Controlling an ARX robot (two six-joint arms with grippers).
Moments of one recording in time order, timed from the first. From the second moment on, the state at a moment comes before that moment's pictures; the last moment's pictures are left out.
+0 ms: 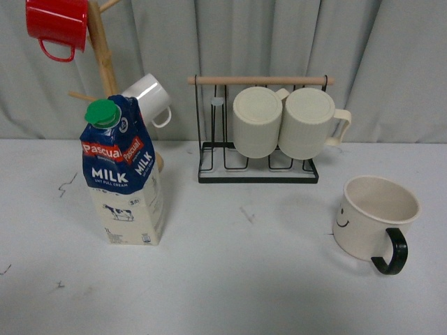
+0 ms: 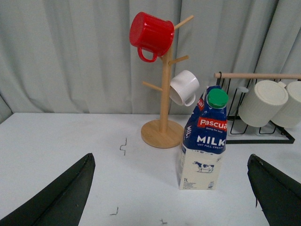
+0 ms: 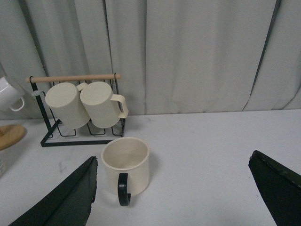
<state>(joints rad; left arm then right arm) 0.00 0.01 0.01 0.00 0.00 -0.01 -0.01 0.00 0.01 0.00 0.00 0.01</state>
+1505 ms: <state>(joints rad) 0.00 0.01 0.01 0.00 0.00 -0.01 0.02 2.00 0.97 0.24 -0.05 0.23</state>
